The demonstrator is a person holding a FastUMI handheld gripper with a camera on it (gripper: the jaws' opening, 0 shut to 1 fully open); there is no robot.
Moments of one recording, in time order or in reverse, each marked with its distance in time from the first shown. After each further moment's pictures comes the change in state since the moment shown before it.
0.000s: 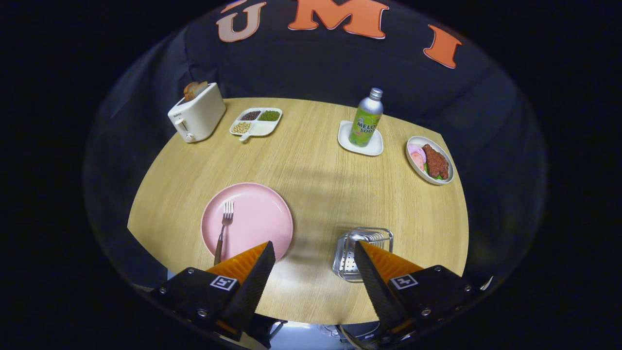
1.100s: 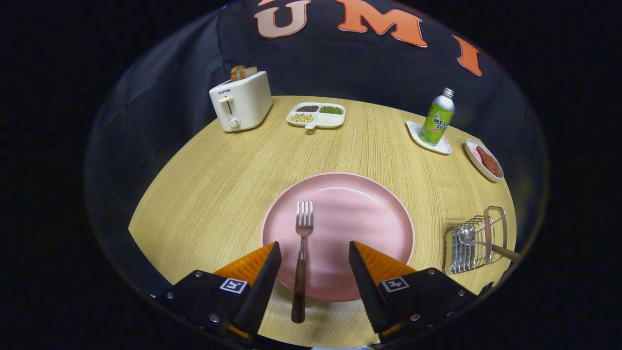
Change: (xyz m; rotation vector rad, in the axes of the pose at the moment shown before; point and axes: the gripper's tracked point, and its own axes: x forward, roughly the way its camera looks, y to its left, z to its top) arm 0.084 0.157 -0.050 -0.018 -0.089 0.088
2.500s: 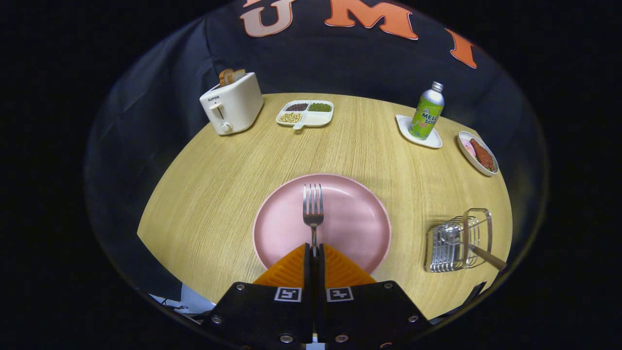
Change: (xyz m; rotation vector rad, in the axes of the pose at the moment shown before) arm -0.037 -0.035 0.022 0.045 0.055 0.014
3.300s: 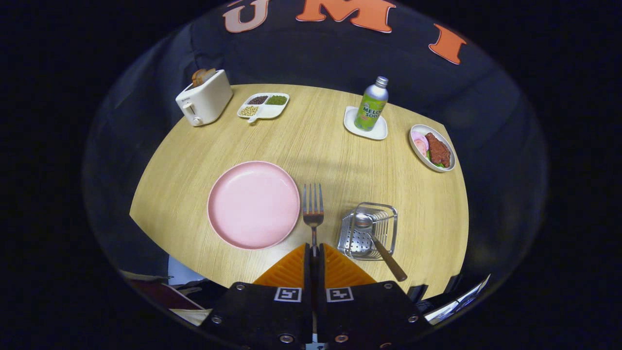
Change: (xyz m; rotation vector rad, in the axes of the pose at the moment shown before) arm -0.087 -0.134 -0.006 -0.044 0.181 -0.111
